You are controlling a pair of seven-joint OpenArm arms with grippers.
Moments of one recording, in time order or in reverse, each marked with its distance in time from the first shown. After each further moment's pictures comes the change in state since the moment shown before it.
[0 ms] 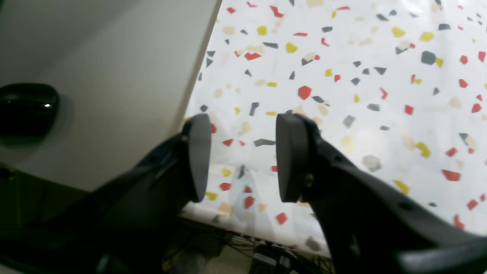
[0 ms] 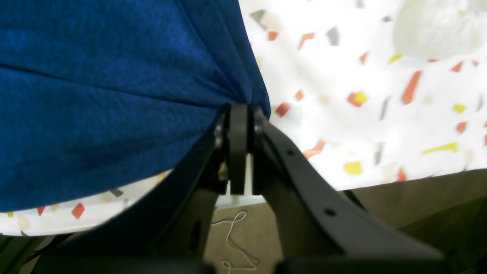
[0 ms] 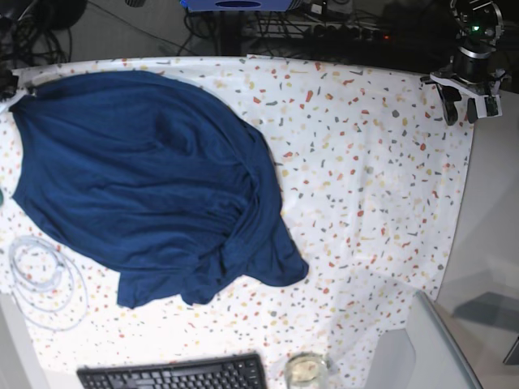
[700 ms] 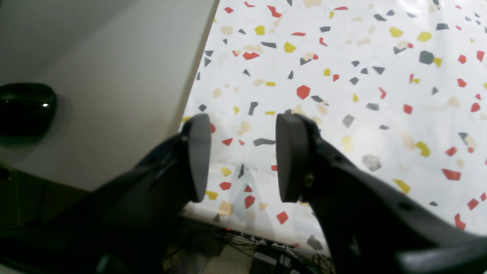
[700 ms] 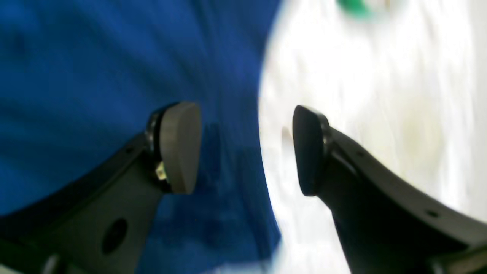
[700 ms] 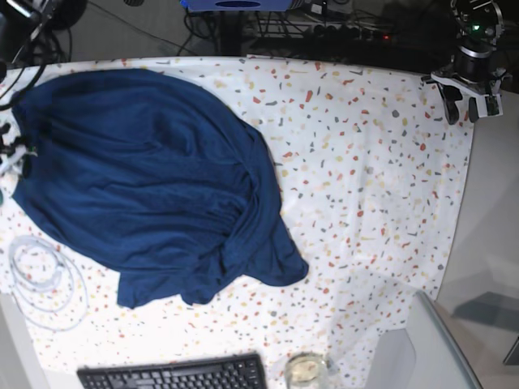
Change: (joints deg) left arm 0.2 -0.1 0.0 0.0 0.0 0.1 0.0; right arm 11.9 3.8 -8.3 -5.3 0.4 0.4 7.5
